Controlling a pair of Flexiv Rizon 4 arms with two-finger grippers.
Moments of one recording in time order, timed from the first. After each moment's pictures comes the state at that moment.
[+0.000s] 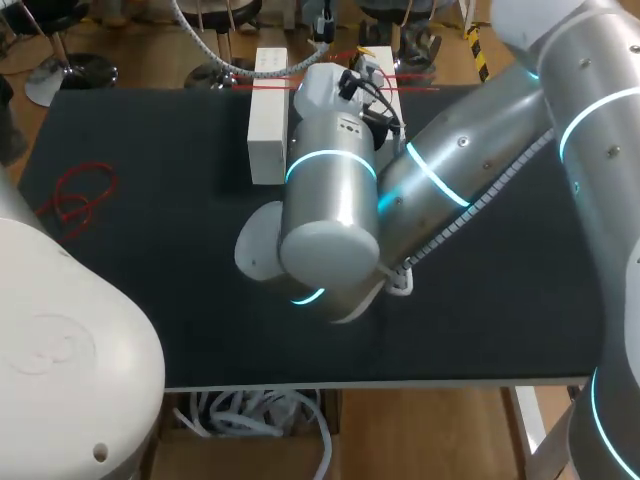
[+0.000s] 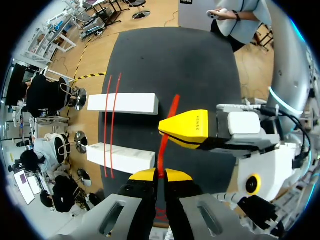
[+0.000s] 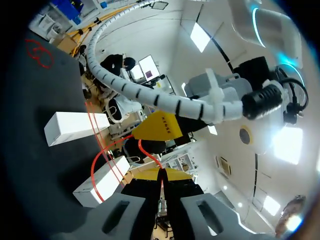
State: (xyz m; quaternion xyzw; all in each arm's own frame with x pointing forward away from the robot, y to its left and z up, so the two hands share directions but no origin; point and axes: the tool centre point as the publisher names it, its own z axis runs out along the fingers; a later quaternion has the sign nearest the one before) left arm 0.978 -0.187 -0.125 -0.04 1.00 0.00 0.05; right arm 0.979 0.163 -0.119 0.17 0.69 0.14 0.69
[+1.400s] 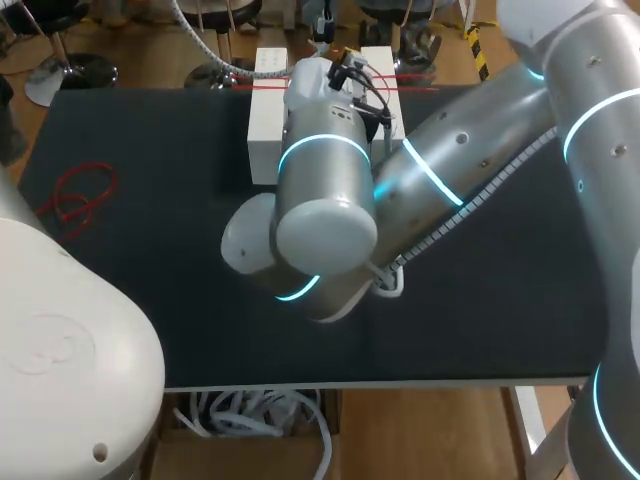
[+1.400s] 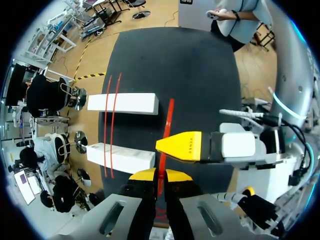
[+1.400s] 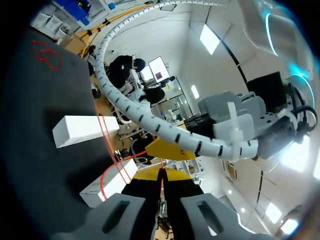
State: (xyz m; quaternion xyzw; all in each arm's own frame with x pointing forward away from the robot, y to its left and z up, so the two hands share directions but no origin) left arm 0.978 -0.186 -0.125 -0.04 1.00 0.00 0.05; right arm 0.980 0.188 -0.125 0.15 0.72 0.13 0.66
